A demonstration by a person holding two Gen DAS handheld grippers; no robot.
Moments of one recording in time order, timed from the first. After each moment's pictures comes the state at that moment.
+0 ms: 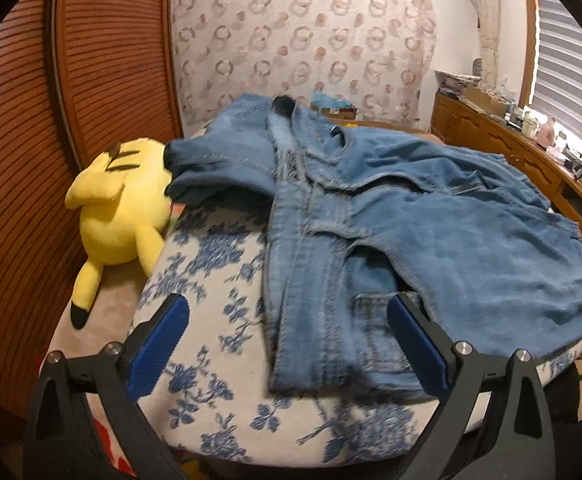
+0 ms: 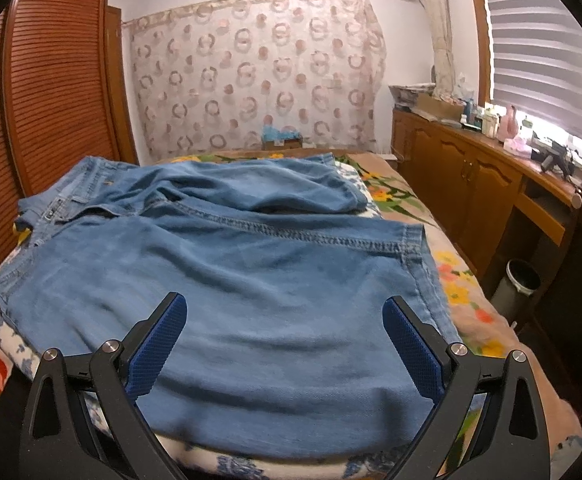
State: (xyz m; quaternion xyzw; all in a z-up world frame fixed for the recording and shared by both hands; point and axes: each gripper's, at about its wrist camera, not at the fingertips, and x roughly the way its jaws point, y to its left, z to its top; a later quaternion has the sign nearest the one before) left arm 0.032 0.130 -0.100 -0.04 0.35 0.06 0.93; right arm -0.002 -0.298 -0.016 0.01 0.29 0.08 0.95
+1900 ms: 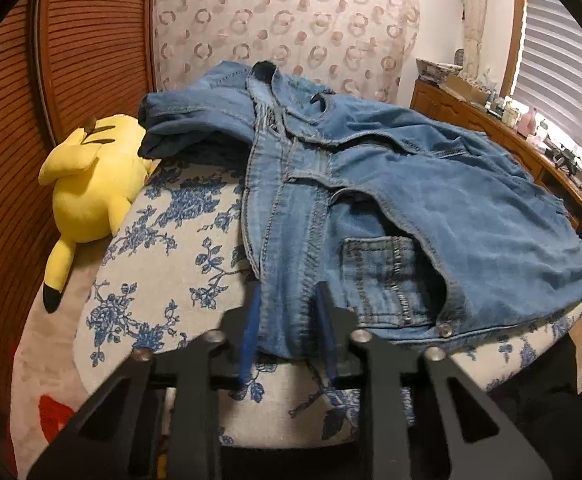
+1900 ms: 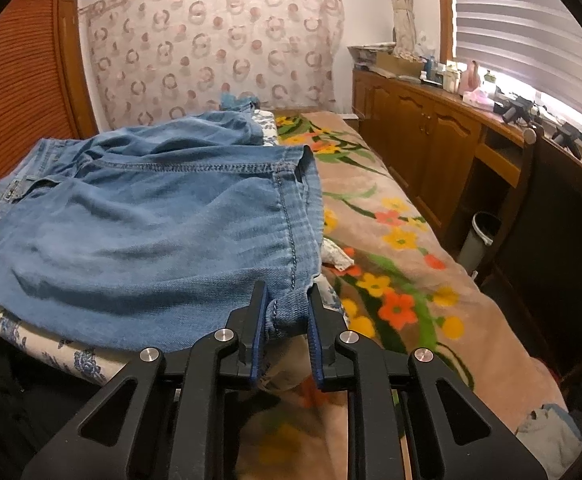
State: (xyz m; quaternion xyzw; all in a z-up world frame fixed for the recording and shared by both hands) left arm 0.018 0.127 -0.129 -0.05 0.37 0.00 0.93; right arm 0.015 -0.376 -0.057 0.02 0.36 0.03 0.93
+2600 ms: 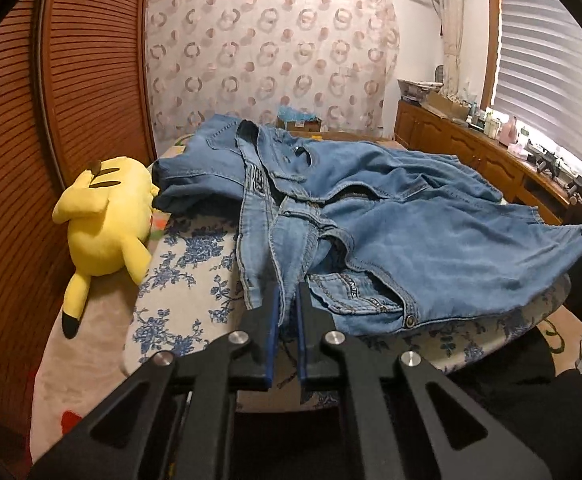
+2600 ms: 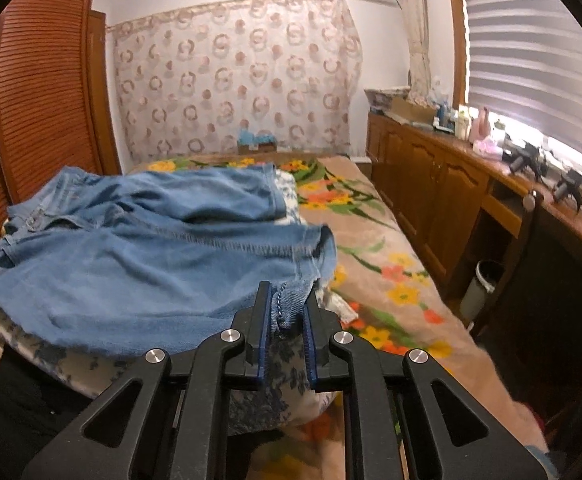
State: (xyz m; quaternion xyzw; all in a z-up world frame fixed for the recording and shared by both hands) left arm -0.026 0.124 -0.065 -0.03 0.32 -0.01 0.95; right arm 0.011 -0.364 0.007 -0.01 0.29 0.05 0.96
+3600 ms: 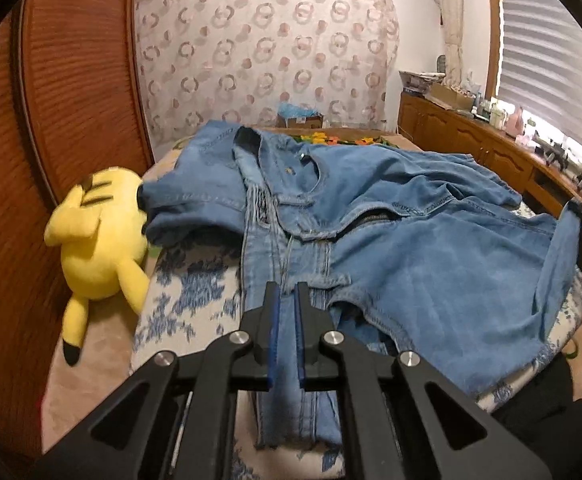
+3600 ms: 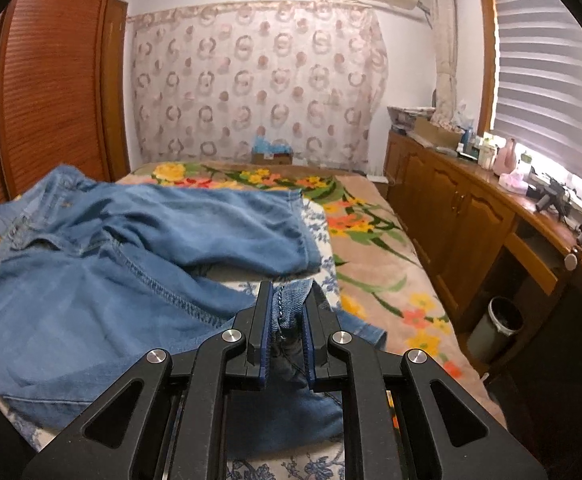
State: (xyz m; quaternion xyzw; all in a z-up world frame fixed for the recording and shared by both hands) left arm 0.035 0.131 -0.071 -0.02 0.34 -0.01 0.94; right arm 0.112 -0.312 -0.013 -0.05 0.27 0.07 0.96
